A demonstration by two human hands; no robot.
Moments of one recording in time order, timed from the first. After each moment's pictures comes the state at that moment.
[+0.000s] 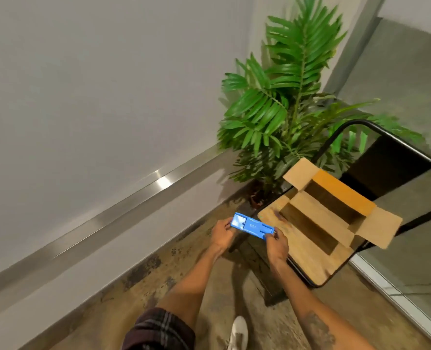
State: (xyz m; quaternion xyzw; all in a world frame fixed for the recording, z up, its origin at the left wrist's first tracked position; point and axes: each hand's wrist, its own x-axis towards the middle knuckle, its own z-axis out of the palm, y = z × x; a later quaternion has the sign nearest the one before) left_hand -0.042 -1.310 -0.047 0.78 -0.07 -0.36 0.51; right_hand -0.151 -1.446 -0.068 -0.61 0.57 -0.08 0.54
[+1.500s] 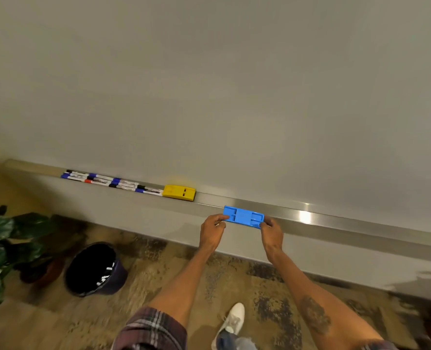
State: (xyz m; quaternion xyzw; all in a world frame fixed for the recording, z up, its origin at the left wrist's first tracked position) left_hand -0.075 -0.597 0.034 0.77 0.27 0.05 0.57; right_hand -0.012 -0.765 0.020 -0.80 0.13 0.10 0.58
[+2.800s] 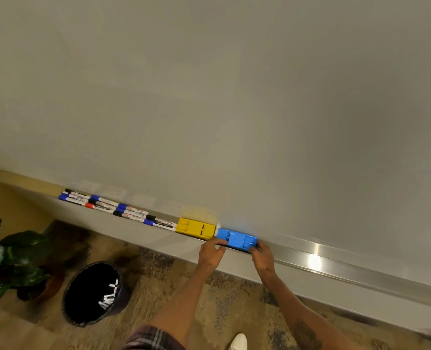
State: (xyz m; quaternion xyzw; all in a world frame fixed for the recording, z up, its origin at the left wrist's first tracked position) left_hand 0.037 -0.452 -0.020 0.82 0.31 -0.04 0.48; right_hand 0.097 -0.610 -0.037 -0.83 0.06 0.19 0.52
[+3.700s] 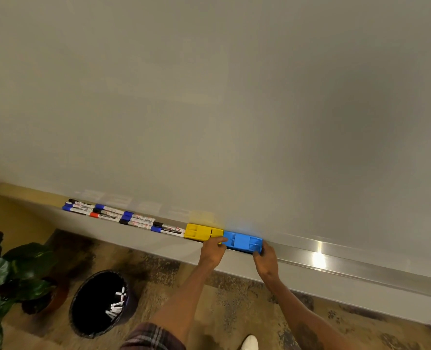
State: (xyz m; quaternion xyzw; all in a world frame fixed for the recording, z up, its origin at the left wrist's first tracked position) left_hand 0.046 -0.411 -0.011 0.84 0.28 -0.10 0.44; right_hand 0.082 -0.587 -0.040 -0.87 0.03 0.16 0.46
